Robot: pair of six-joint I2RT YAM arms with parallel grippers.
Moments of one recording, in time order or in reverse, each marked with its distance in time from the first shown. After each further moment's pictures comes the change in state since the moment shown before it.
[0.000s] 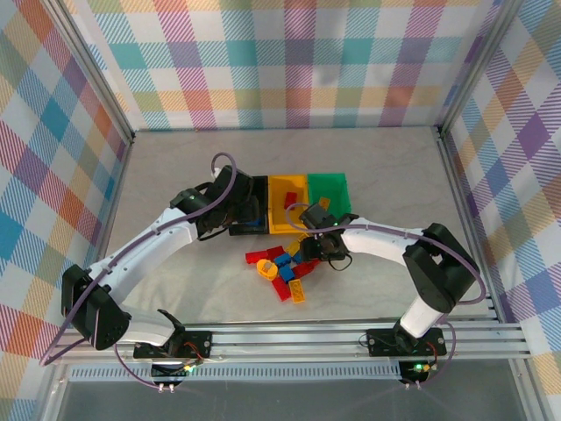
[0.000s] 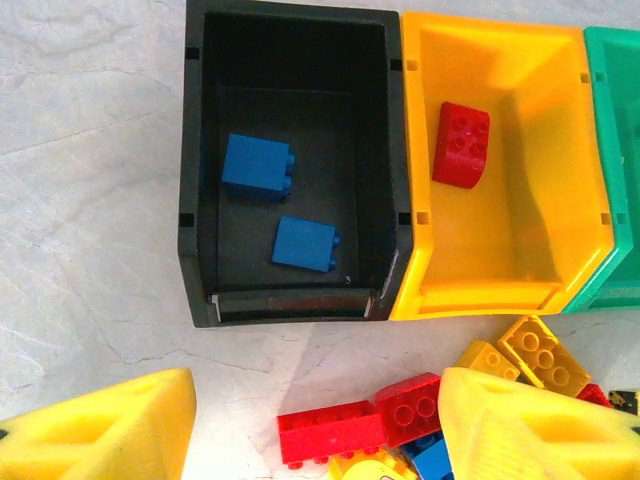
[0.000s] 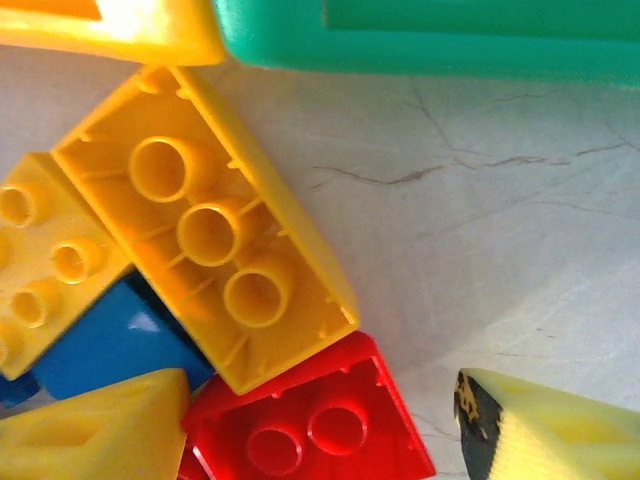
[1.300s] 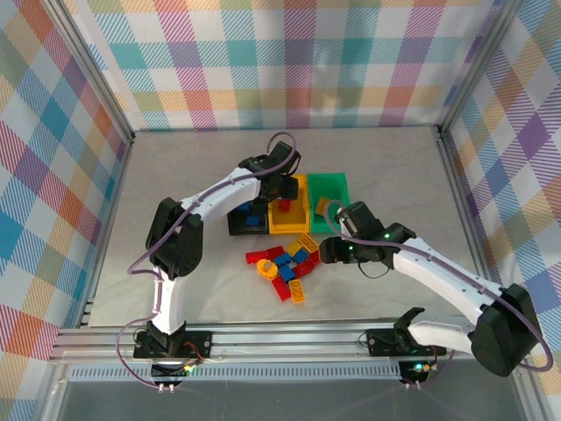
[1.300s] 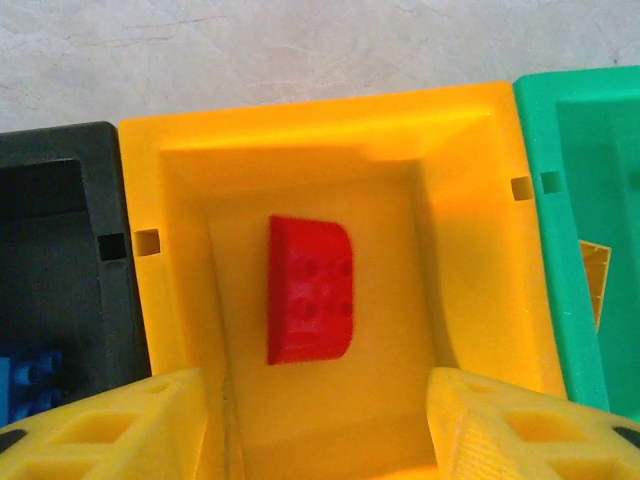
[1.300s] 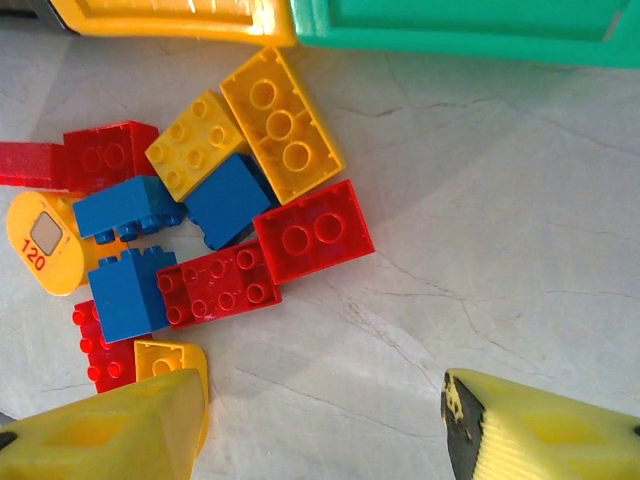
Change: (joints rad) left arm 0.000 0.657 0.477 0.108 0.107 0.103; right arm -0.099 -0.467 -0.142 -0.117 -0.175 -0.119
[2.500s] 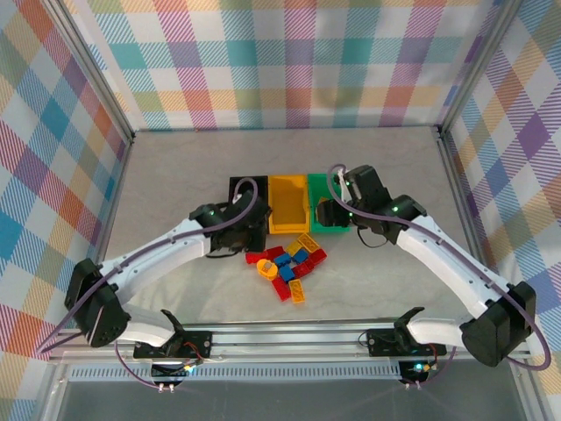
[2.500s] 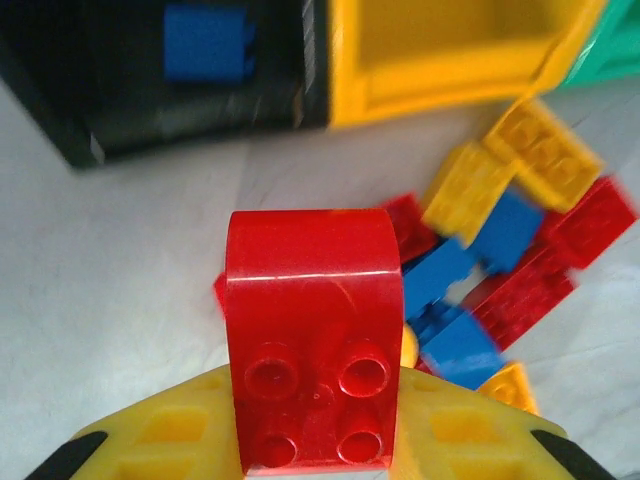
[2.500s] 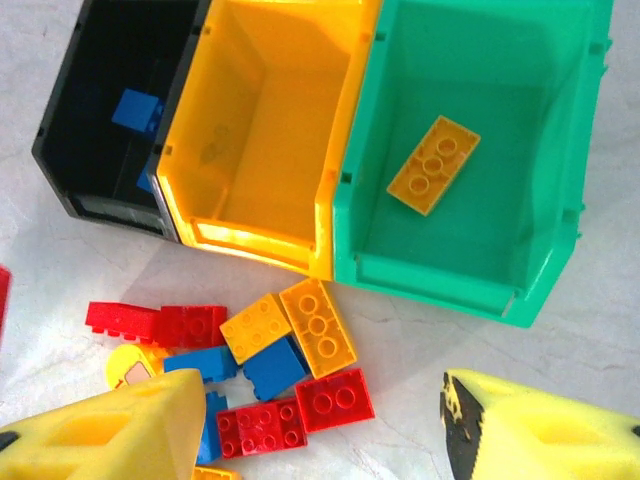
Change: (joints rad) left arm -0.158 -0.599 -0.505 -0.191 0.004 -0.104; right arm -0.069 0.047 0.306 -0.047 0.088 -0.125
